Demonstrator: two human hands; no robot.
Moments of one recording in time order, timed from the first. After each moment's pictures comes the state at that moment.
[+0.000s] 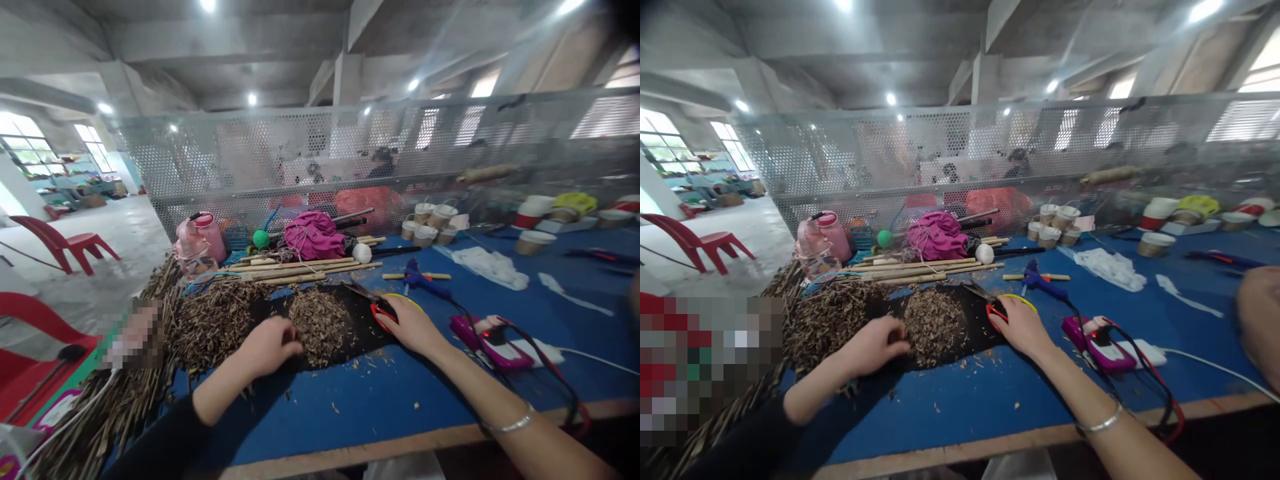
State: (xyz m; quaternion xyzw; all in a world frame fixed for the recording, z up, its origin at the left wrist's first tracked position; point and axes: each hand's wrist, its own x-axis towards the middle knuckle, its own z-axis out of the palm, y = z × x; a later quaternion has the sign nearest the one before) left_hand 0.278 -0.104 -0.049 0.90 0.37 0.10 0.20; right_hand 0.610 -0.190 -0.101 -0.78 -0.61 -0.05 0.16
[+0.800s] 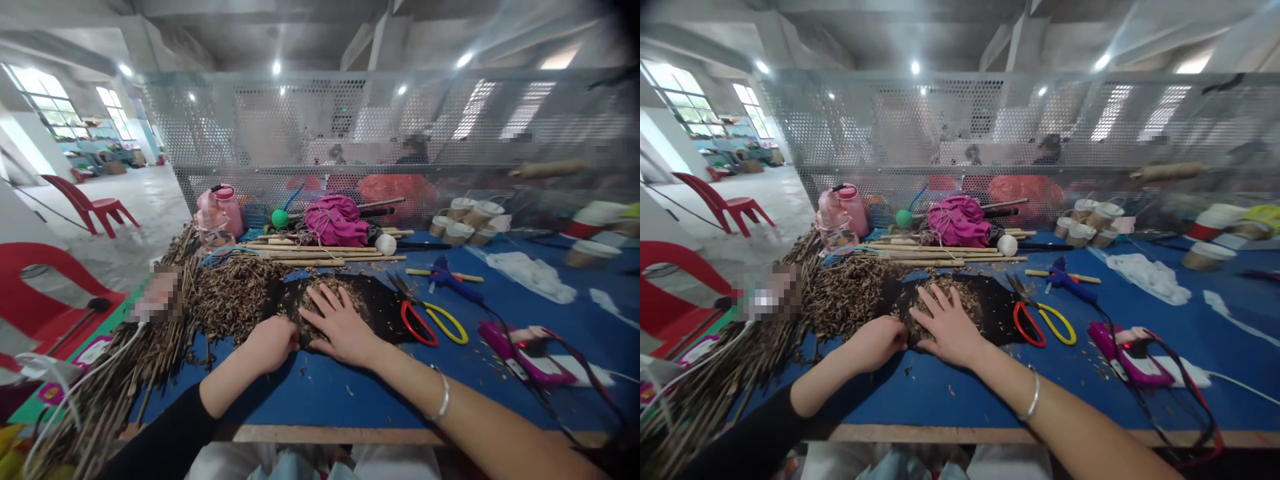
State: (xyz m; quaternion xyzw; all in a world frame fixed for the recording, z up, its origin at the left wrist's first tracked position) left_hand 0.254 -0.122 -0.060 0.91 0.39 0.00 0.14; right_hand 0.444 -0.163 -0.075 -0.49 -0.86 -0.12 0.10
